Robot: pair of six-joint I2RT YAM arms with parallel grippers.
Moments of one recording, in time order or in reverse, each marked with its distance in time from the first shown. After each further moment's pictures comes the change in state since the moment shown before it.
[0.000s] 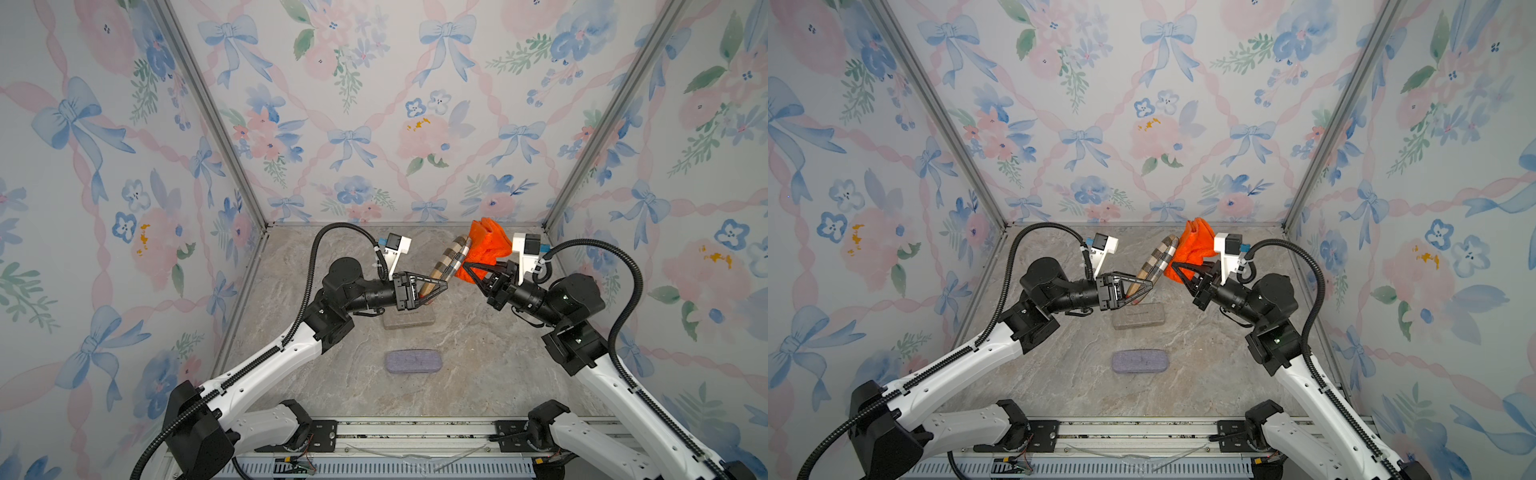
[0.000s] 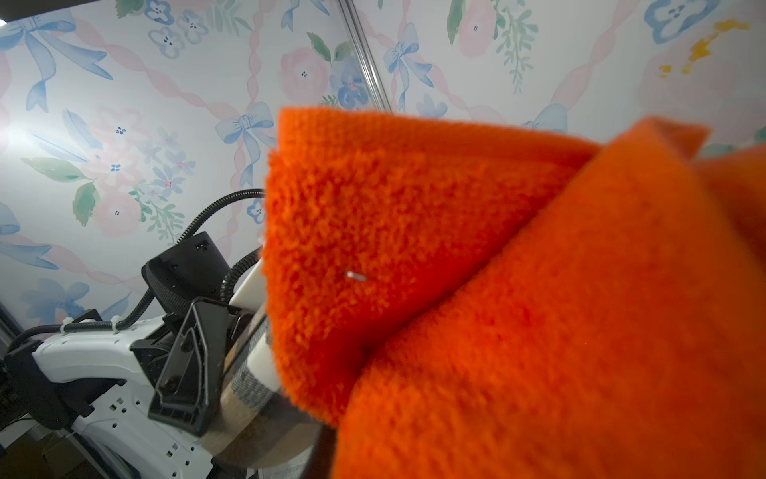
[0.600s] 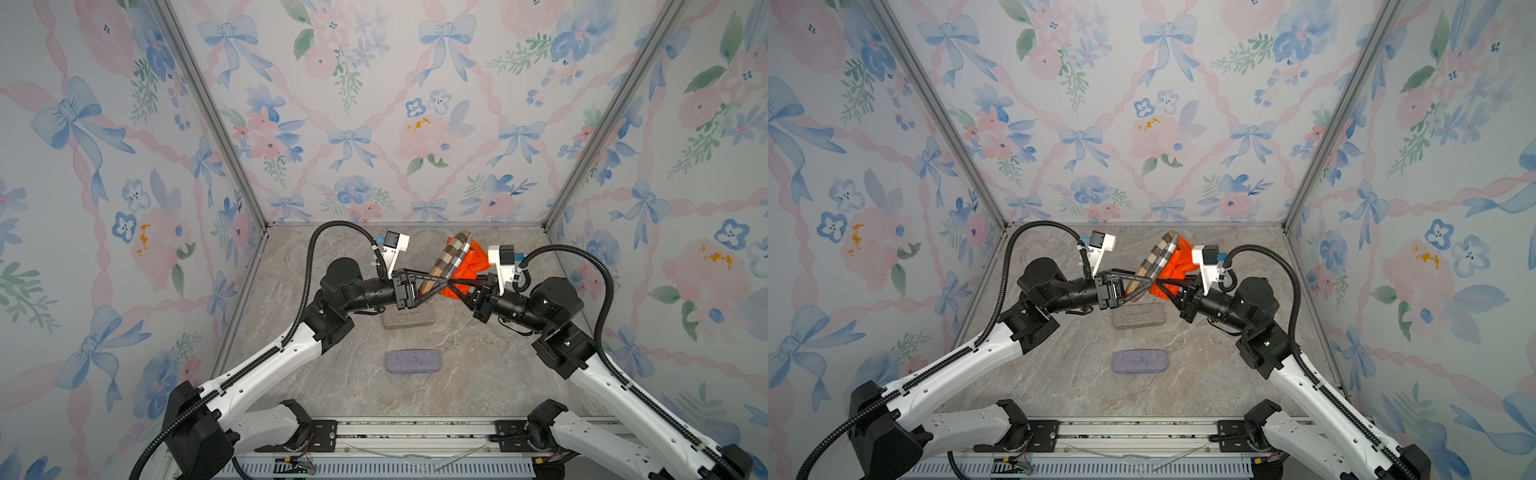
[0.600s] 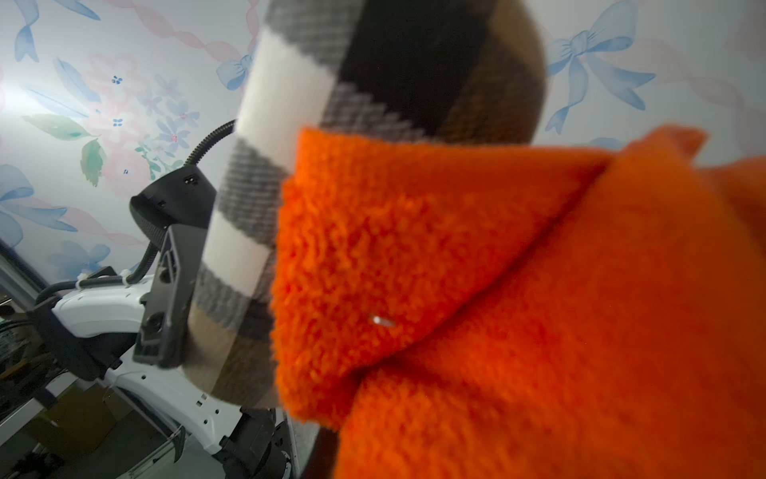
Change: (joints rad) left arm 0.000 -0.003 0.004 0.039 -0.014 0.014; right arm 0.124 0.003 -0.011 -0.085 0.028 -0.026
